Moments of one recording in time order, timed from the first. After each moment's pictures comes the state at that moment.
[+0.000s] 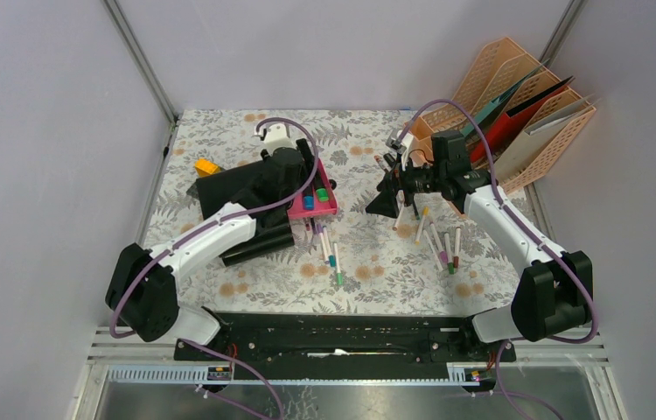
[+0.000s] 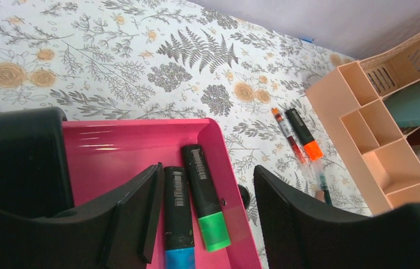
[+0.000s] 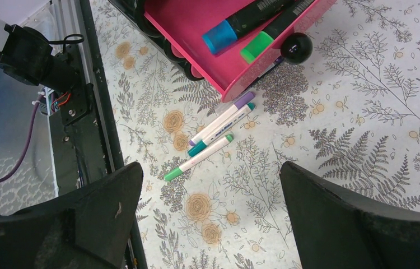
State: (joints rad) left arm -0.64 1.42 1.05 0.01 -0.49 -0.58; right arm 0.30 1.42 1.11 -0.38 -0.93 -0.20
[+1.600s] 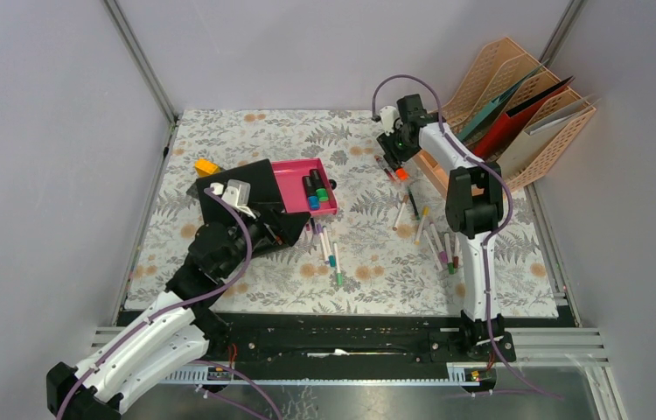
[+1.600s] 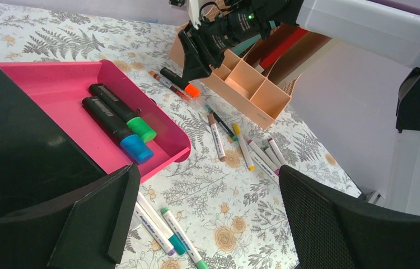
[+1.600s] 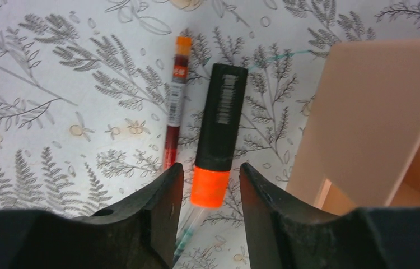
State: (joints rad) left arm -0.64 0.64 0.48 0.17 0.01 -0.49; right arm 0.25 2.33 2.01 -0.74 -0.14 -0.42
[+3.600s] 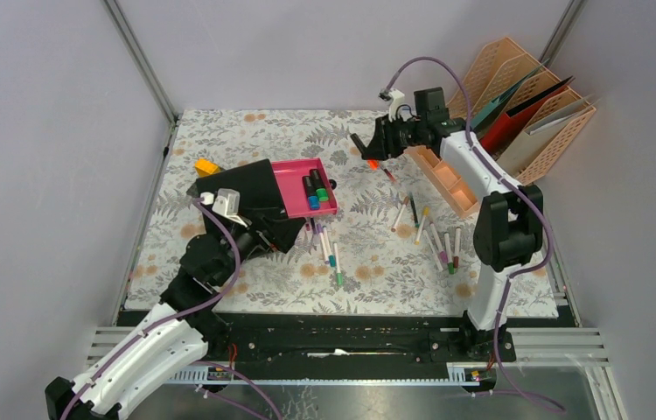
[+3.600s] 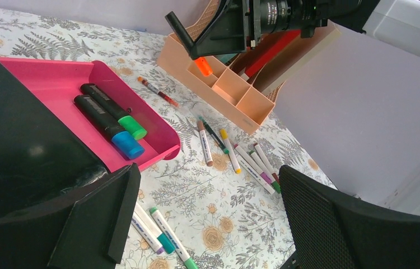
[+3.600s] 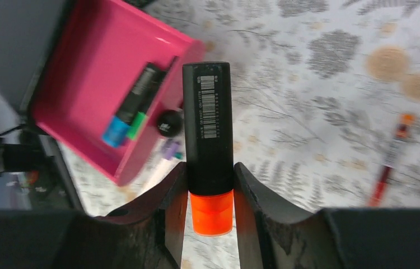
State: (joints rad) left arm -0.64 0.52 0.42 0.17 0.02 -0.53; right arm 0.26 1.92 1.68 -0.52 -0.76 -0.08
